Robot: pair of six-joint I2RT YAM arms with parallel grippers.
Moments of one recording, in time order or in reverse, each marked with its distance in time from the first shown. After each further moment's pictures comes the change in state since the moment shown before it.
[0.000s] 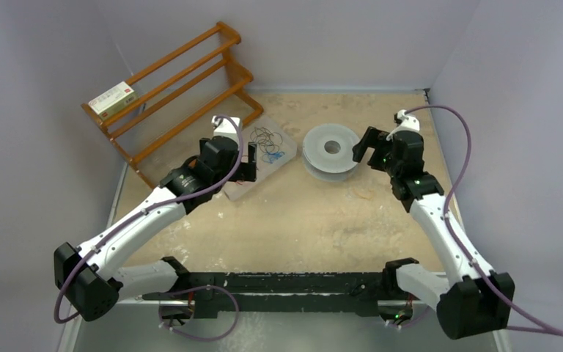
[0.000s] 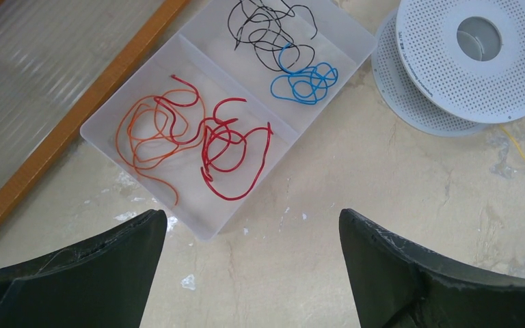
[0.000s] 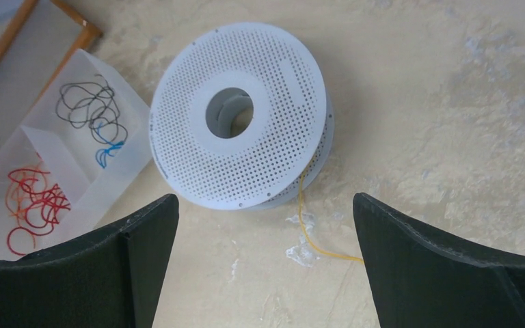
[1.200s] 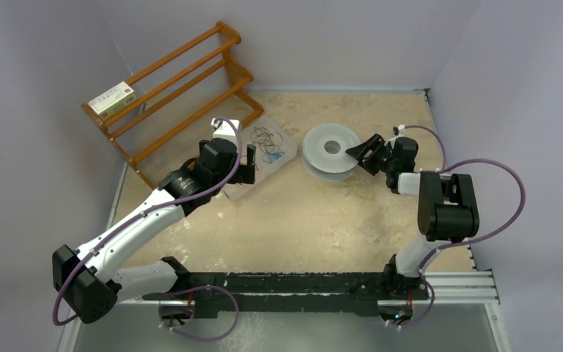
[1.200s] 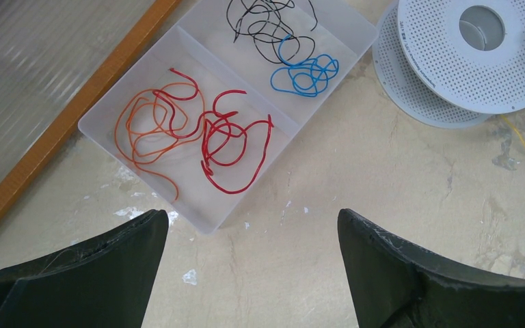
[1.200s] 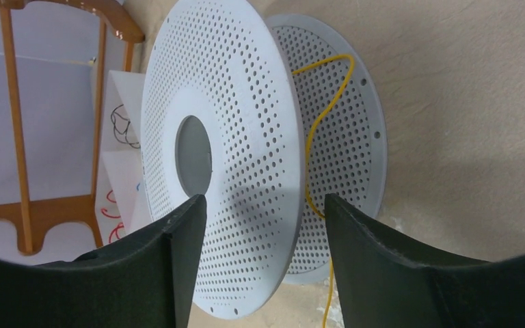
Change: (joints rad) left arm 0.000 -0.027 -0.025 -0.007 0.010 0.006; right arm -0.251 0.668 -0.156 0.756 -0.553 0.367
